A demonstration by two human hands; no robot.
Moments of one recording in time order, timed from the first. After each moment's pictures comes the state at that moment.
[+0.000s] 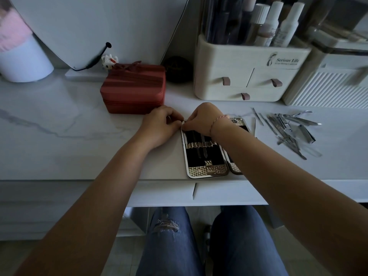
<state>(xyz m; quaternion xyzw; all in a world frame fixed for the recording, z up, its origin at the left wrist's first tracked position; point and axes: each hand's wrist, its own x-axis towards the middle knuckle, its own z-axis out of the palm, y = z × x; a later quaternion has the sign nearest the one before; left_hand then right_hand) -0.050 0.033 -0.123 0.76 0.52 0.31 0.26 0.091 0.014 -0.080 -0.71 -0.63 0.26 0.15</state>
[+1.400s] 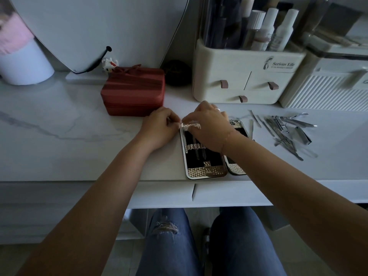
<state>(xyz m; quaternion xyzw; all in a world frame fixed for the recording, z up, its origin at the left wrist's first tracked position) -0.048 0.025 -0.117 0.75 0.53 0.31 0.25 0.101 -0.016 -0.078 -0.64 -0.76 0.08 0.12</state>
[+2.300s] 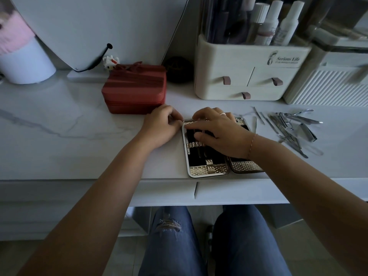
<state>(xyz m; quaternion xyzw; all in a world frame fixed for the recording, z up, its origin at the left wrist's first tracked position) -0.047 0.024 -0.115 0.75 0.53 0.30 0.26 0.132 -0.030 -0.086 -0.52 -0.84 0.10 0.11</state>
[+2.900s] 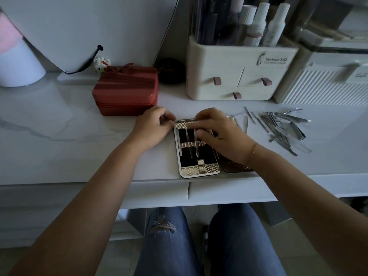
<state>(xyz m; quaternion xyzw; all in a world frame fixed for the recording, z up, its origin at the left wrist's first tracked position) -0.046 0.027 -0.120 0.75 0.52 0.32 0.25 0.150 -0.043 -0.094 -0.53 -0.80 0.13 0.24</state>
